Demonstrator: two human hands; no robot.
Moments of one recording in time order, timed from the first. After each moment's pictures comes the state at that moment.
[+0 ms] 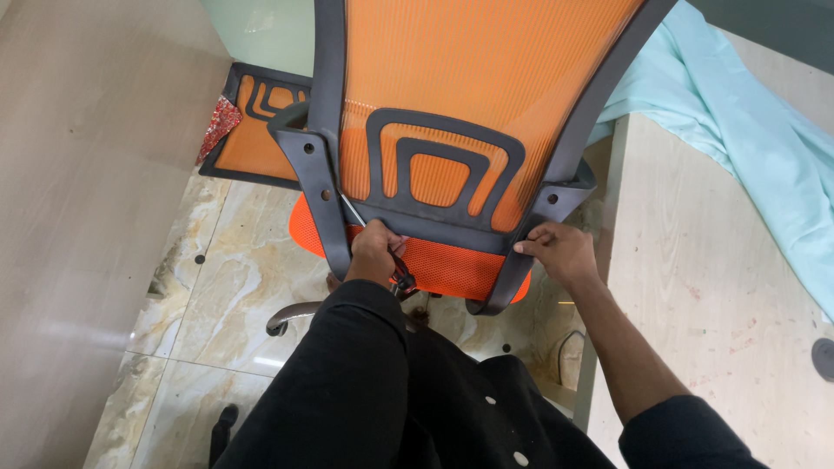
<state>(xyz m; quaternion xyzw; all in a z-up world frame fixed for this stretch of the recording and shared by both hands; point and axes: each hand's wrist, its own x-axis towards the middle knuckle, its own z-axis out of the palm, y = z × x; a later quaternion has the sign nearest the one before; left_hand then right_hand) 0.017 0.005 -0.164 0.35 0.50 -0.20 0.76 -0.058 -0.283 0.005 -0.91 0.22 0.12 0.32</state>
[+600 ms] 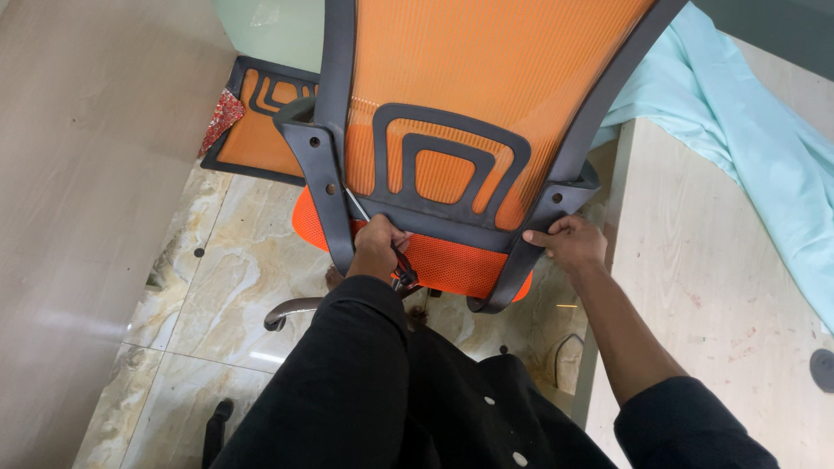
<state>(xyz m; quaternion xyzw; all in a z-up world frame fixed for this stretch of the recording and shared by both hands) 0.018 0.006 -0.169 0.32 0.51 -0.19 0.78 -0.041 -0.298 -0.021 -0.85 0.36 0.09 0.39</state>
